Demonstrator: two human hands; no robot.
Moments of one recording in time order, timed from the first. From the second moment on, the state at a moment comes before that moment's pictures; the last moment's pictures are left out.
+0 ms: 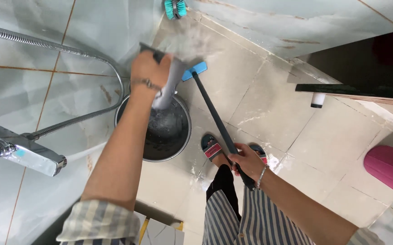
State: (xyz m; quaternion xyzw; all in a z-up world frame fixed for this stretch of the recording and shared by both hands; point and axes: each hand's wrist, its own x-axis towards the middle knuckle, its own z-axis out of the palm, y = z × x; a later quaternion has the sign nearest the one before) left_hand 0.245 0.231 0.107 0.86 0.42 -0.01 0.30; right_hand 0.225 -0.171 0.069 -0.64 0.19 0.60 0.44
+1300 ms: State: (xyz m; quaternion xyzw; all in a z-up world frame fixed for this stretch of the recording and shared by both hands) left_hand 0.233 0.229 0.023 0.11 0.57 0.24 0.78; right_hand 0.411 -0.271 0.127 -0.75 0.02 0.65 -0.08
